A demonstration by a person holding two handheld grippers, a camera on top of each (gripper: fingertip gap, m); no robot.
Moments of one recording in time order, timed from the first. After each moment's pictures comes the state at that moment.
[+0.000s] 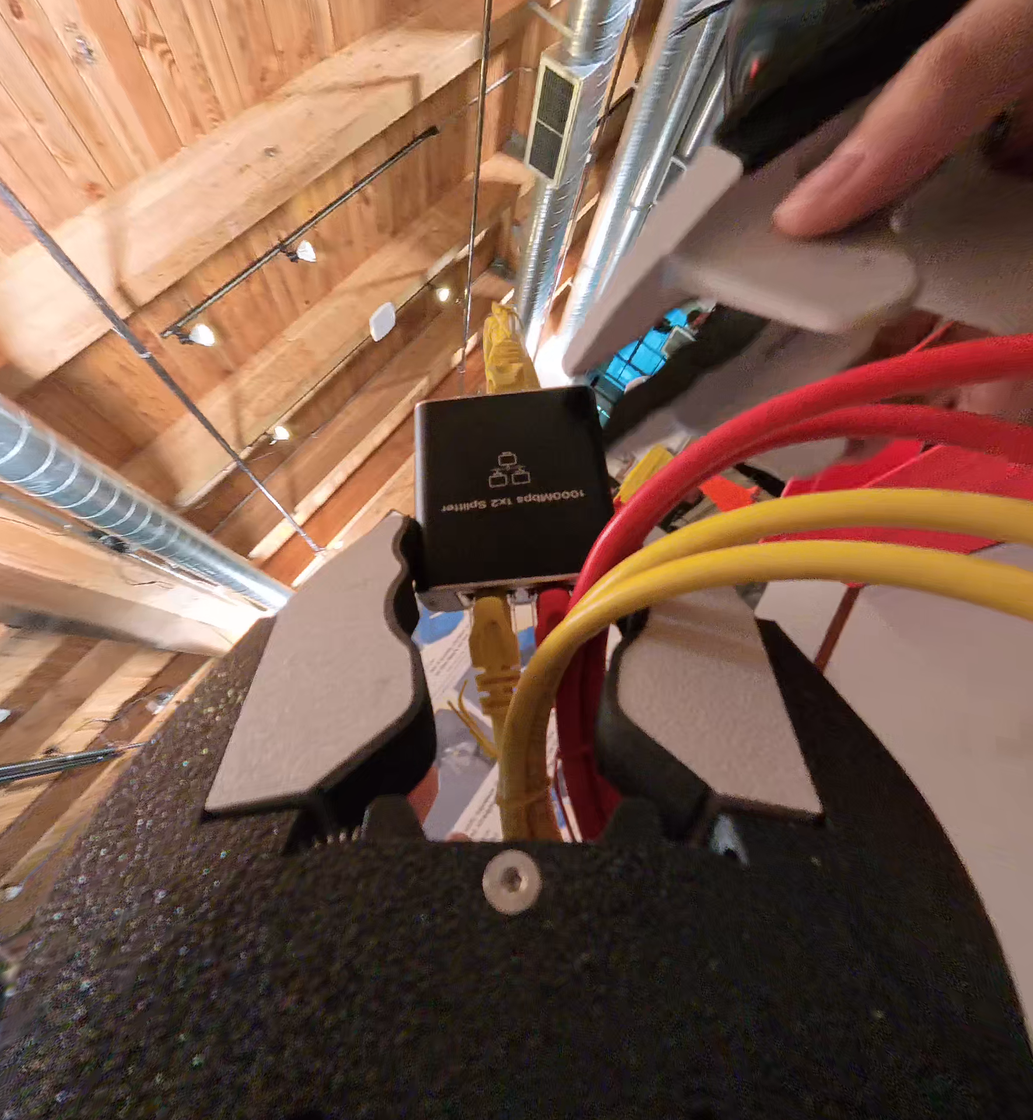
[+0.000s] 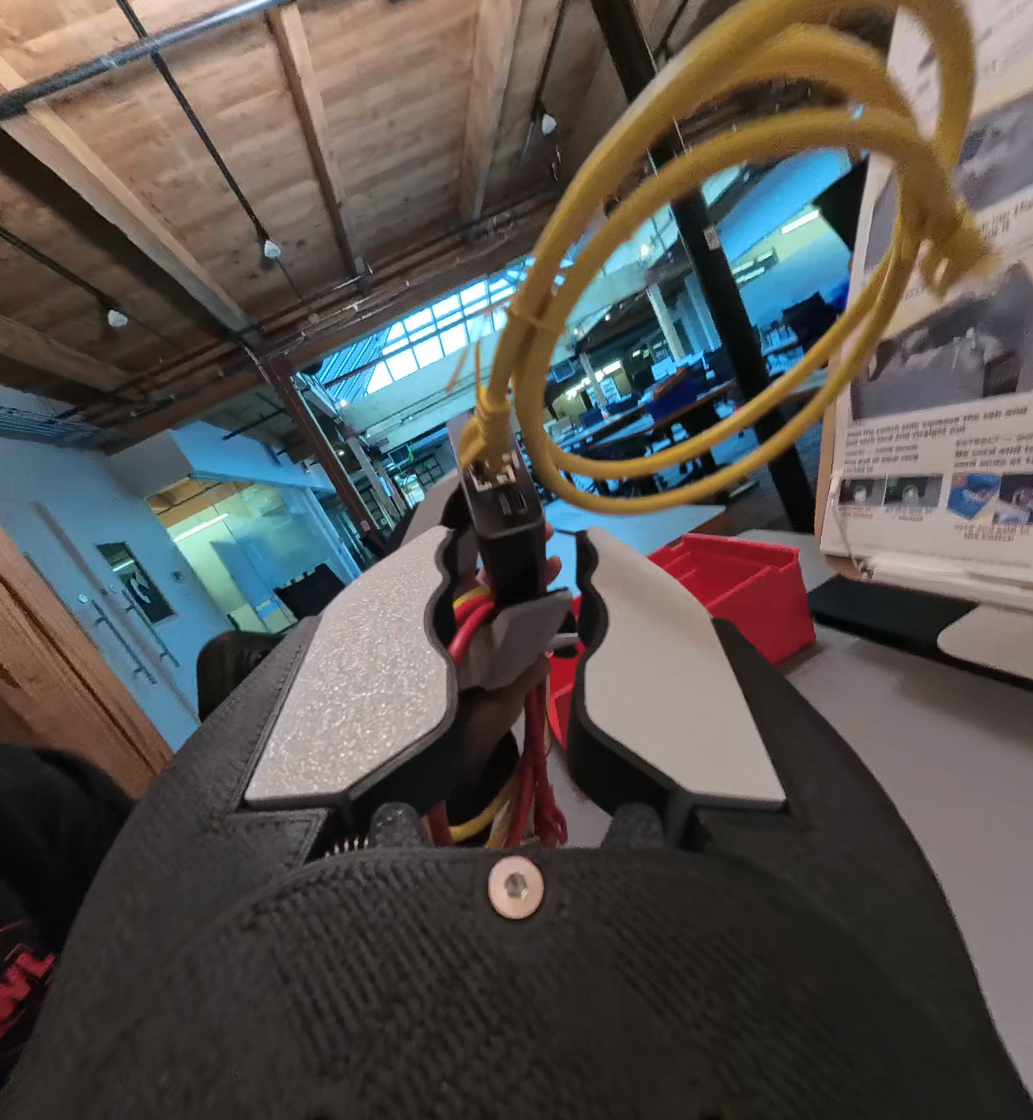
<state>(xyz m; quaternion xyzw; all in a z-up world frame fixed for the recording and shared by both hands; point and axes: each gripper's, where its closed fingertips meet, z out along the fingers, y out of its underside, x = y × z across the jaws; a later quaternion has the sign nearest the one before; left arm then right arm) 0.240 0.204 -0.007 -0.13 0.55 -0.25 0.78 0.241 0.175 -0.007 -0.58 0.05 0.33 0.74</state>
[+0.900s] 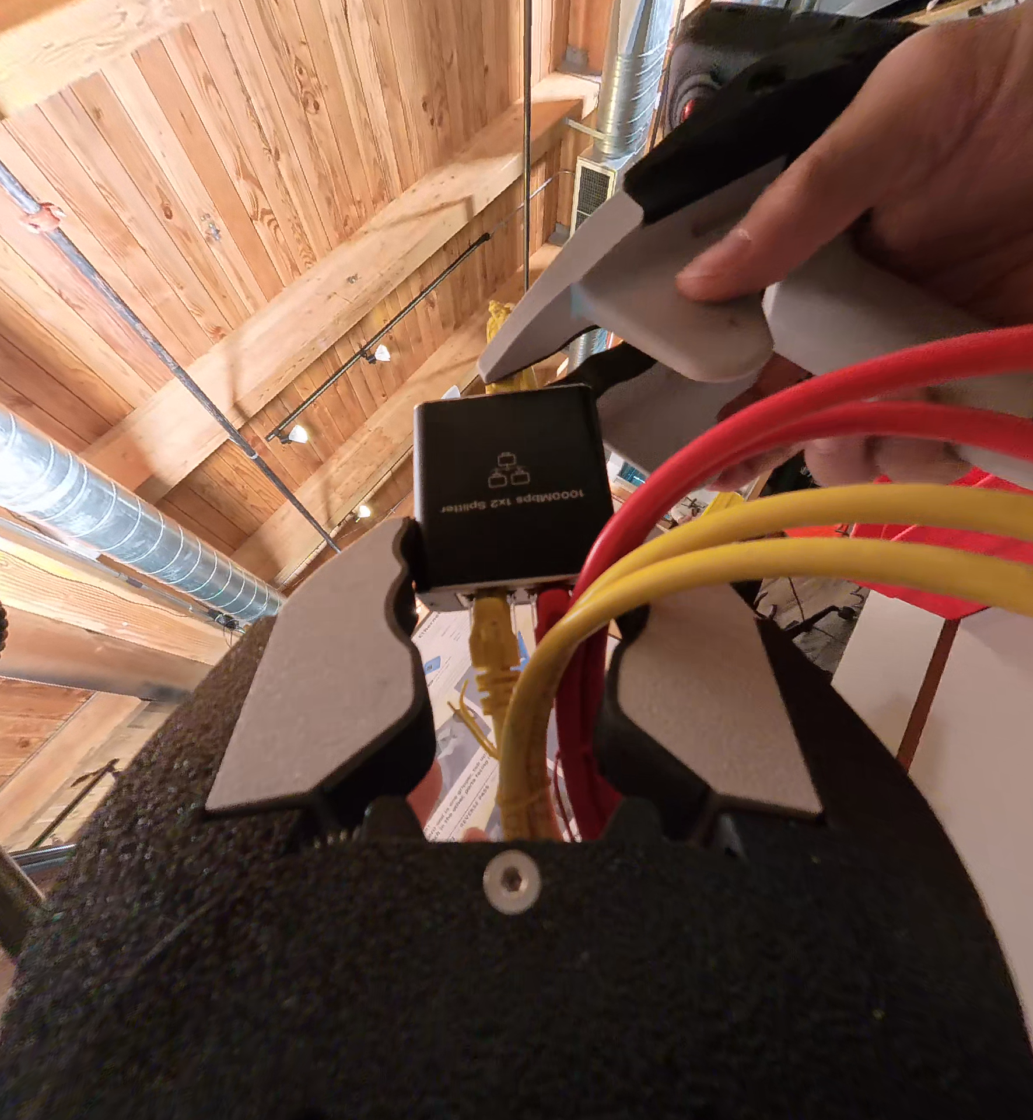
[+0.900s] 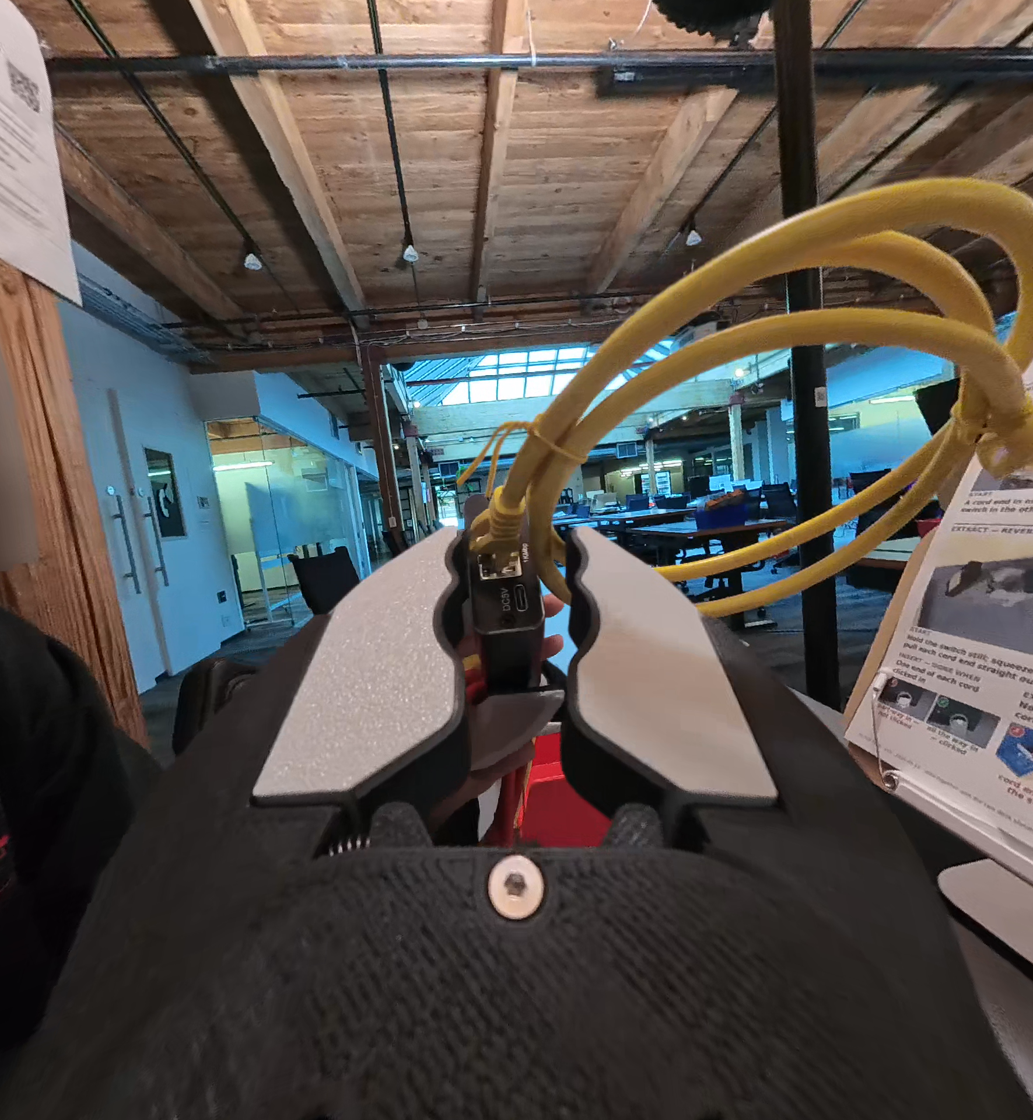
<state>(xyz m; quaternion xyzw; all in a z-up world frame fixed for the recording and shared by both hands) 0.214 0.191 0.007 -0.05 0.51 -0.22 0.83 0.215 0.170 0.033 -0.51 -0.10 0.28 0.81</state>
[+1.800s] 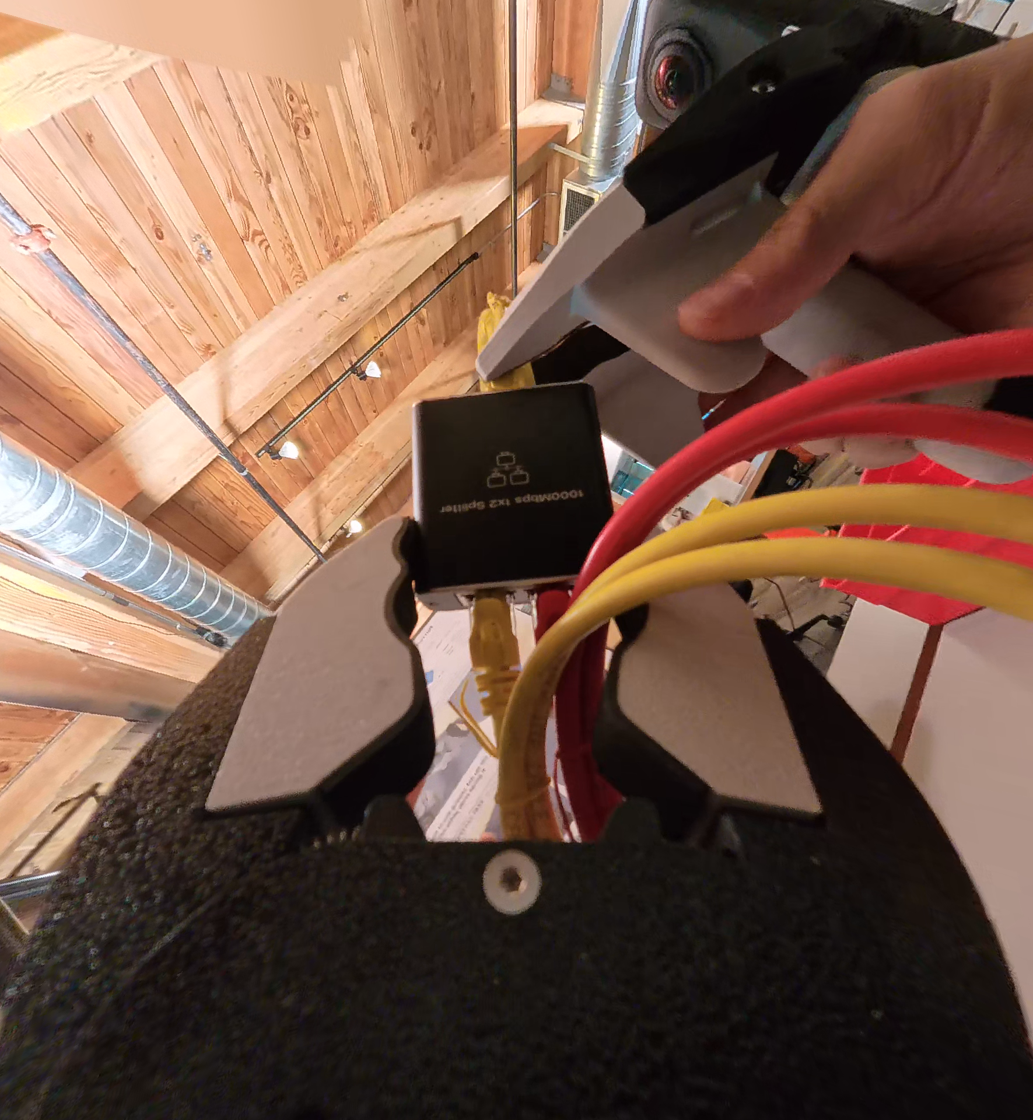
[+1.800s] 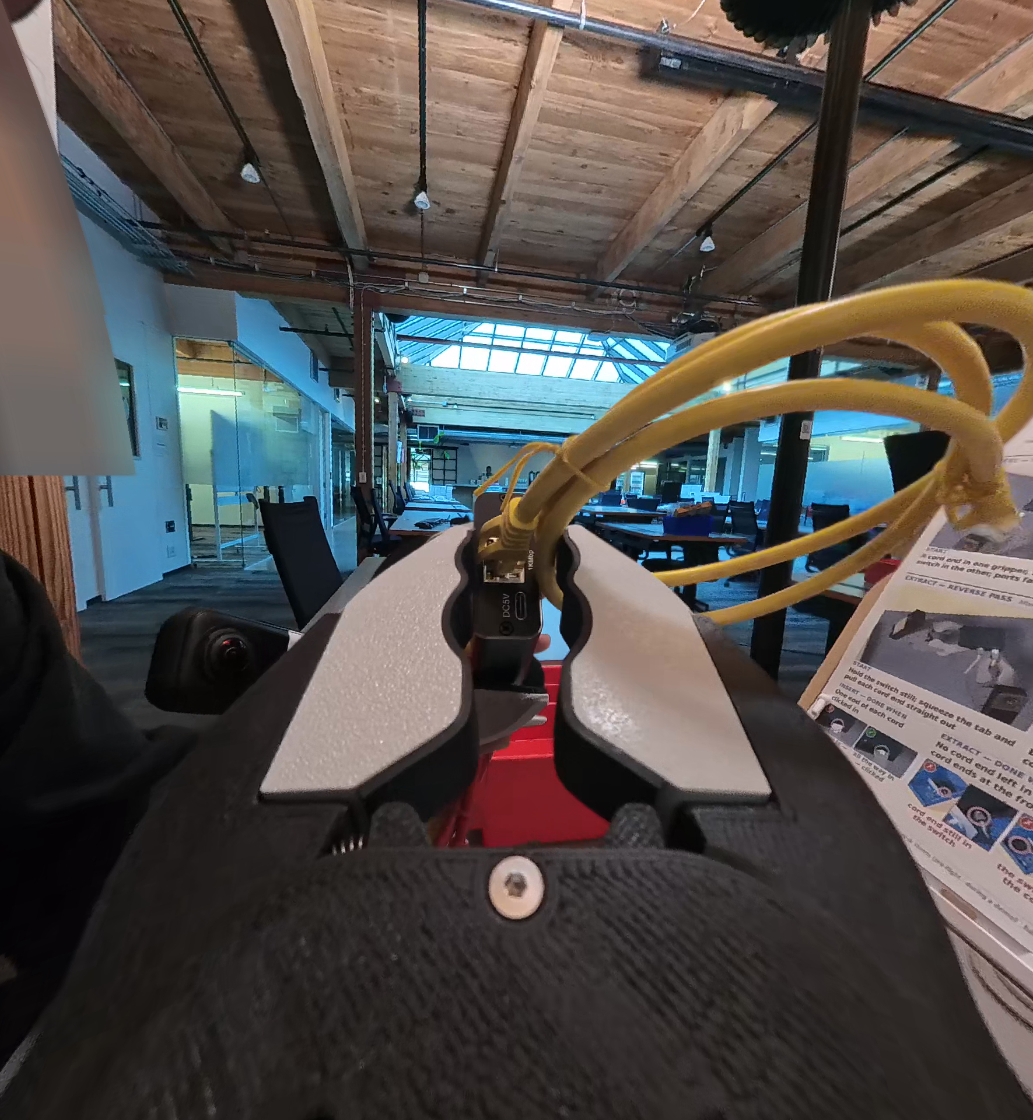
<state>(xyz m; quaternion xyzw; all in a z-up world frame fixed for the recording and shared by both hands) 0.212 0.186 0.005 -0.04 0.51 -0.23 0.83 0.210 0.161 0.033 -0.52 -0.16 0.21 0.81</state>
